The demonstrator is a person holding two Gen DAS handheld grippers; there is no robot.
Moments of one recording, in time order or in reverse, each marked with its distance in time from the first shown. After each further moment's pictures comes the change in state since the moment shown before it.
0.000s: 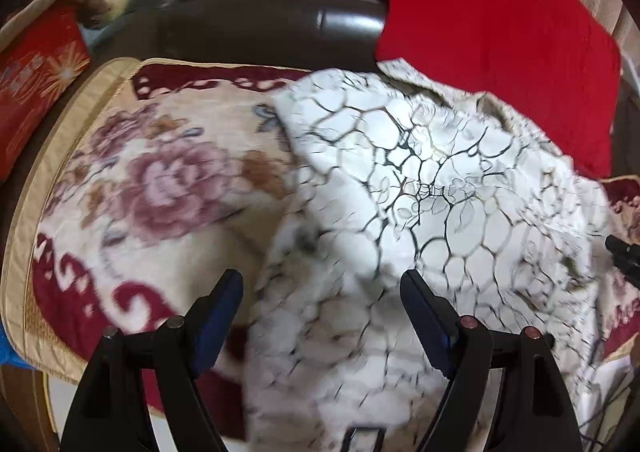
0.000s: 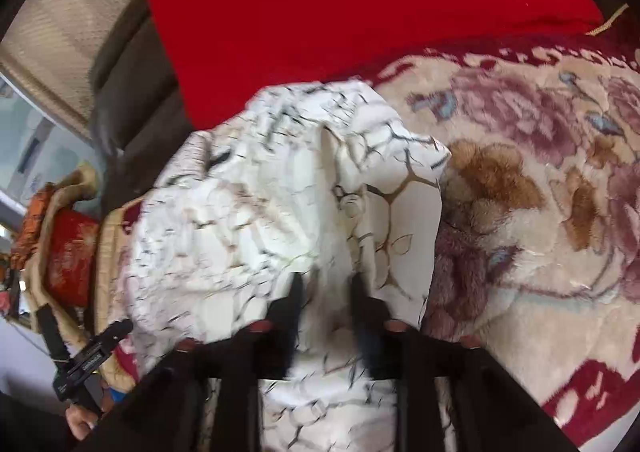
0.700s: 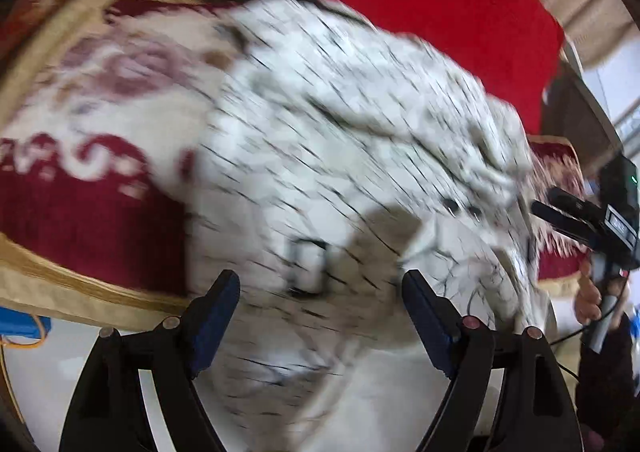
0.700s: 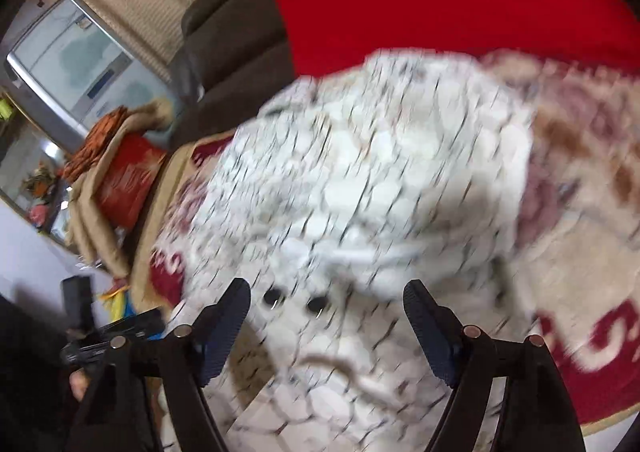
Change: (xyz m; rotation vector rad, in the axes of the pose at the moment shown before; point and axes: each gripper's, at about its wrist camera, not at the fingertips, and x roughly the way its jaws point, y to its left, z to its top) left arm -0.028 -0.007 -0.101 0.029 0.174 -0.288; right arm -0.032 0.050 -0.076 -0.197 0.090 0.190
